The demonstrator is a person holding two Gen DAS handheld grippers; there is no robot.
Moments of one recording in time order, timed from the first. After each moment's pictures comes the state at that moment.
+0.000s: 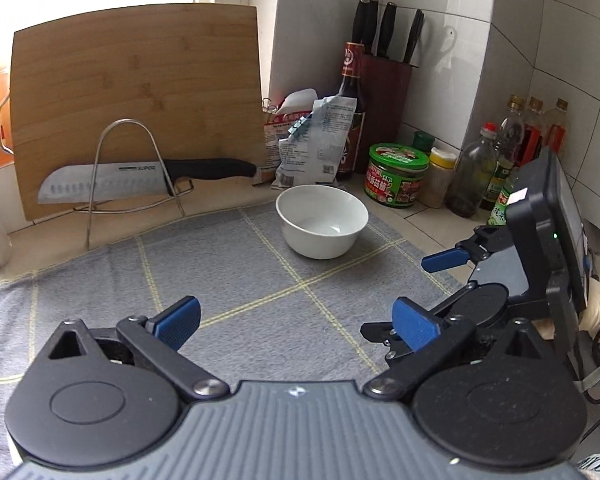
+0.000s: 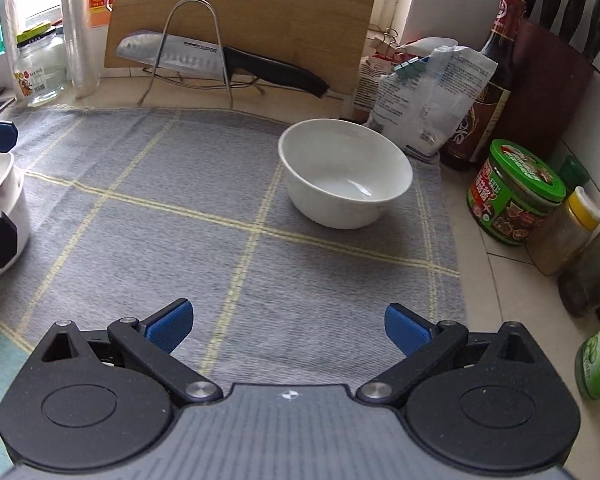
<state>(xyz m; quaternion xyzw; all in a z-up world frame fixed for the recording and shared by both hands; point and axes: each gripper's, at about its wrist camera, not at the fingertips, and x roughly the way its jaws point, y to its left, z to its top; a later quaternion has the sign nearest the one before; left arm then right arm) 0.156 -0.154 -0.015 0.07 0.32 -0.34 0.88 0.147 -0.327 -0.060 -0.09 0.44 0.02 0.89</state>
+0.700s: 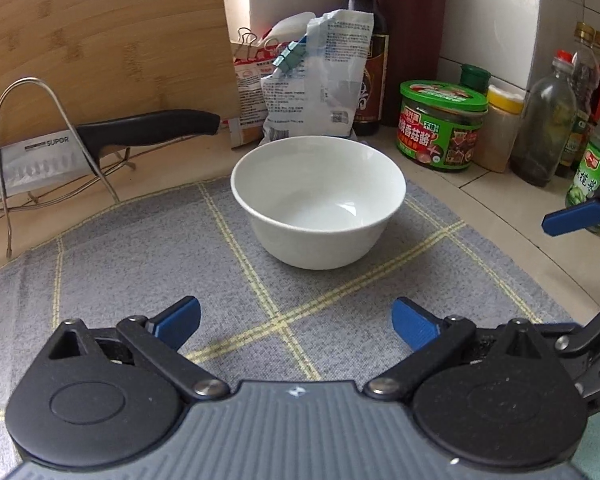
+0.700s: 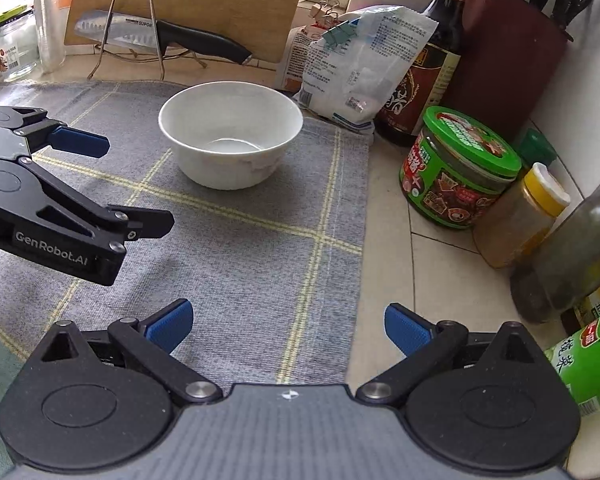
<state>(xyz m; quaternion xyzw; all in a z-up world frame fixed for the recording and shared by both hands) 0.223 -0.268 -0.095 0.13 0.35 -0.29 0.88 0.153 -0.412 -0.065 -0.11 0.45 0.02 0.88</state>
